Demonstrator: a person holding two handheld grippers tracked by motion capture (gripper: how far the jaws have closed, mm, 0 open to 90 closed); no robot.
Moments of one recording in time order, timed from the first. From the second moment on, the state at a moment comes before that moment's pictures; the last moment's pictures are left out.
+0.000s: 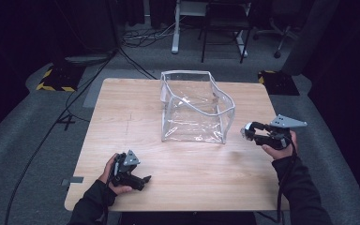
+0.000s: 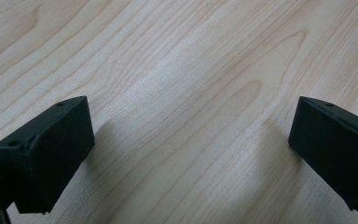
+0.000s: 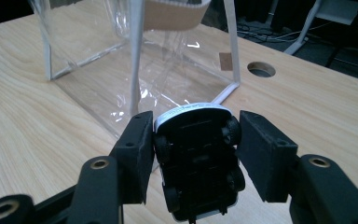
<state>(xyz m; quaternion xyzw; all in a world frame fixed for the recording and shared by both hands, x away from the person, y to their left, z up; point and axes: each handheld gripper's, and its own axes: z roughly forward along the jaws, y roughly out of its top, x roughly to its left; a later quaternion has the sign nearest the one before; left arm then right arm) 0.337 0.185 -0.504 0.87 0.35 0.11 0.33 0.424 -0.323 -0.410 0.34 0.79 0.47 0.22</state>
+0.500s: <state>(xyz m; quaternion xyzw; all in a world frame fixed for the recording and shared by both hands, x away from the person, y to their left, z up) 0.337 0.185 -0.504 0.87 0.35 0.11 0.33 0.434 -0.316 -0.371 0.33 0.78 0.48 0.24</state>
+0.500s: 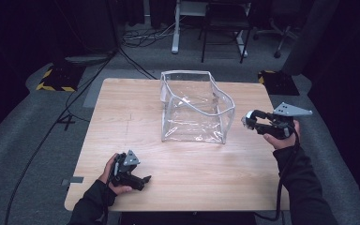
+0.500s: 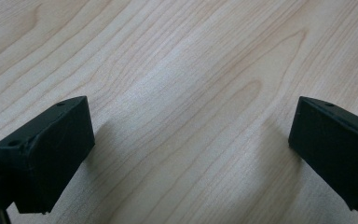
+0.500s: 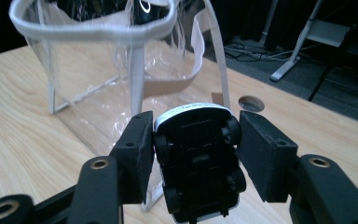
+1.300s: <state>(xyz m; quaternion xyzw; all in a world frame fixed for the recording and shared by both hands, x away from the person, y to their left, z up) 0.337 0.185 -0.504 0.87 0.35 0.11 0.33 0.439 -0.306 -0.320 0.32 0.76 0.51 0.26</state>
